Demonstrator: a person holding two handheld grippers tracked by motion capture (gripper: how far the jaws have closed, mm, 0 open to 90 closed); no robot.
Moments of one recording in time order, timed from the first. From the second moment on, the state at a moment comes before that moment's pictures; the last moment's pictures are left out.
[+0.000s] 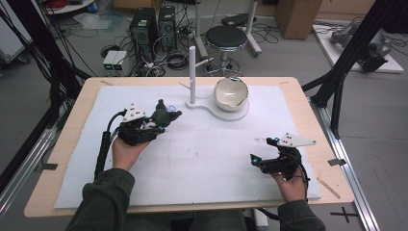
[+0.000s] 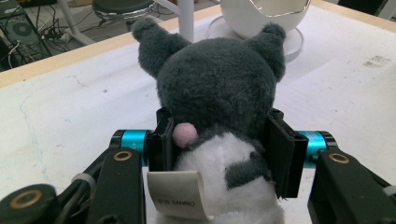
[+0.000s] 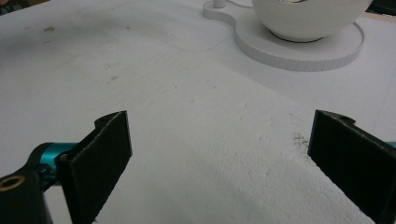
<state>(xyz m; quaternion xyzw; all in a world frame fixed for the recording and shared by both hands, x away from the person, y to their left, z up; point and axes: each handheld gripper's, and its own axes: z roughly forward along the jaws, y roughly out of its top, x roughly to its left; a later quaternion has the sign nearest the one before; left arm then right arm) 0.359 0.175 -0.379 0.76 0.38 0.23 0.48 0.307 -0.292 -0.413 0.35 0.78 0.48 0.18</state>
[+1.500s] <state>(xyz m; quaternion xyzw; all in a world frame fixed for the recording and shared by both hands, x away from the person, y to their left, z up) 0.383 0.148 -0.322 0.74 0.35 0.22 0.54 0.308 -0.287 -0.411 0.35 0.78 0.49 0.17</state>
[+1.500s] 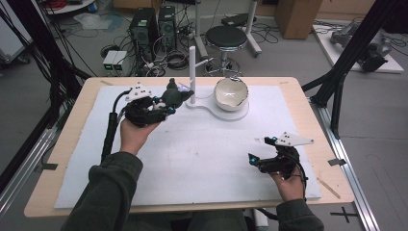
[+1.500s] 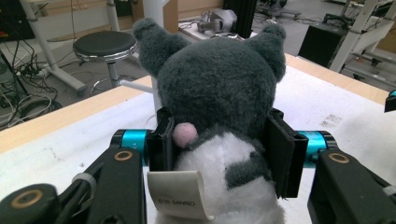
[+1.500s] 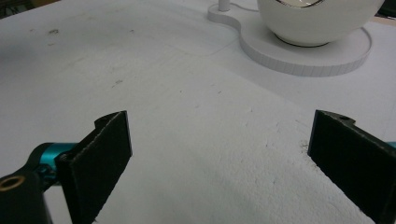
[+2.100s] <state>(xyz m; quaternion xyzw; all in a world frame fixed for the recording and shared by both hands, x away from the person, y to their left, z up) 0.409 0.133 -0.316 0.73 0.36 0.22 0.53 0.308 -0.287 -0.411 0.35 0.78 0.49 0.17</state>
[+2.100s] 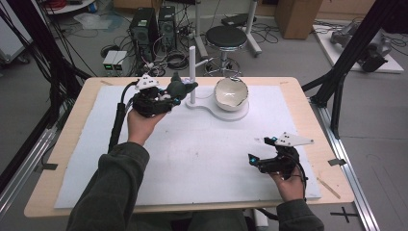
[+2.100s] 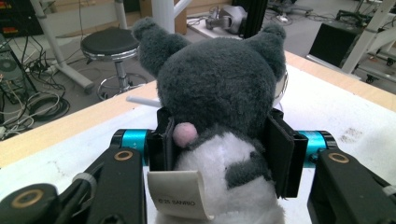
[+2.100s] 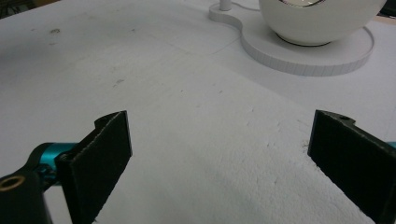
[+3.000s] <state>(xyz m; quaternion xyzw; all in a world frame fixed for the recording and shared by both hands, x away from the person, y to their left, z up) 0.424 0.124 -0.330 0.75 0.38 0.22 0.50 0.307 -0.288 -0.411 0.35 0.78 0.49 0.17</state>
